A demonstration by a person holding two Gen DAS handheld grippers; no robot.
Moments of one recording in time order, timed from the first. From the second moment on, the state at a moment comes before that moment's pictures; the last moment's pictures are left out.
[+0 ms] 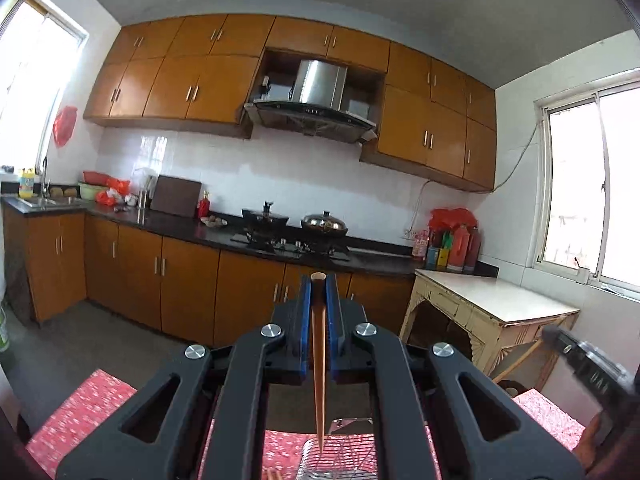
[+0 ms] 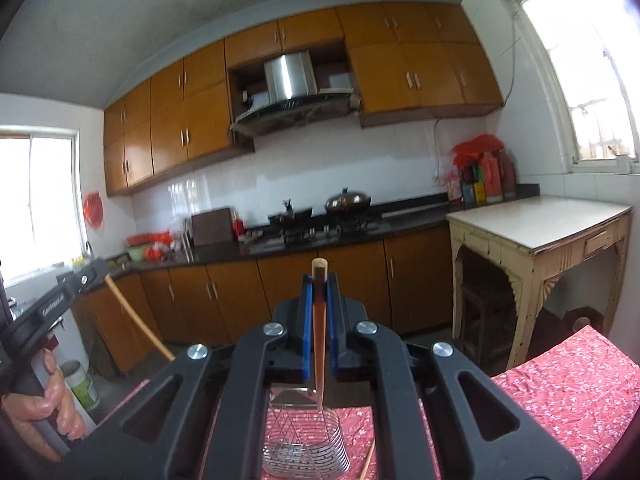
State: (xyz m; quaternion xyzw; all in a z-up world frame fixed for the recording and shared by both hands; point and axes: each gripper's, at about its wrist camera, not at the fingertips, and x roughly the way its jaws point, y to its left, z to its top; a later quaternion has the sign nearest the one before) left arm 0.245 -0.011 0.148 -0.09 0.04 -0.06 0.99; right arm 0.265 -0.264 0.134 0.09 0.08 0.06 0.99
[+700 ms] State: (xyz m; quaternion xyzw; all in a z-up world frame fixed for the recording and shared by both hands) left arm 0.320 -0.016 0.087 -0.09 0.16 -0.04 0.98; right arm 0.368 -0.250 0.076 0.09 0.18 0.03 0.98
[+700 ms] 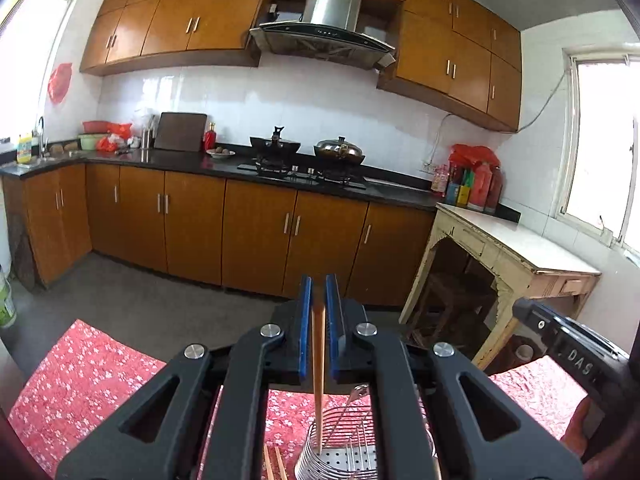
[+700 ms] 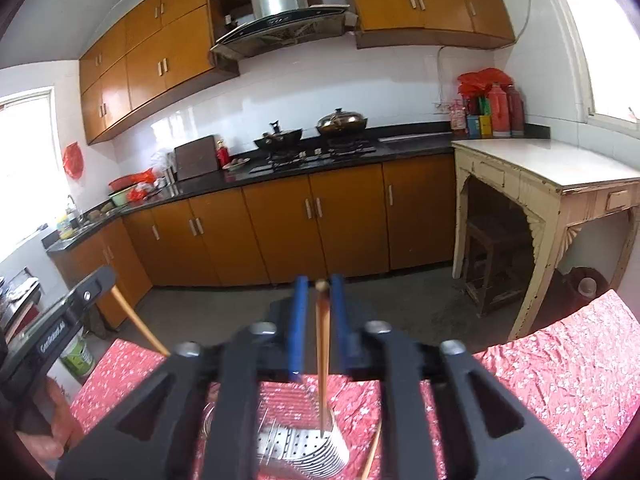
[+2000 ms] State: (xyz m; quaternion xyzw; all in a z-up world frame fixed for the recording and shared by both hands) left arm 0.175 0.036 -0.076 0.01 0.34 0.00 0.94; right arm 0.231 -0.288 -0.160 0.09 0.43 -0.01 0.90
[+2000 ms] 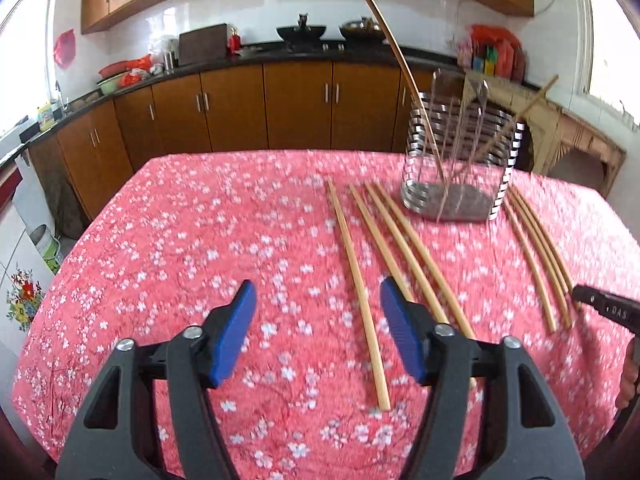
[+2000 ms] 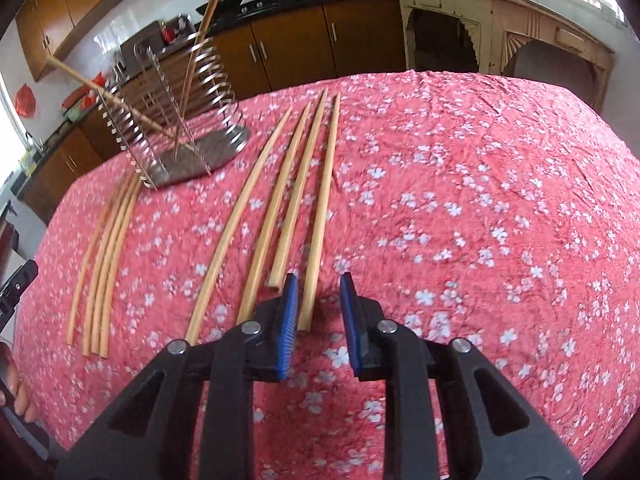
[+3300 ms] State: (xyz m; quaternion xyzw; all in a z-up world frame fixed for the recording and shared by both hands) left arm 0.221 0.034 -0.119 0.03 0.44 0.00 0.90; right arm 0.276 -0.372 -0.159 0.11 0.42 -0.15 0.89
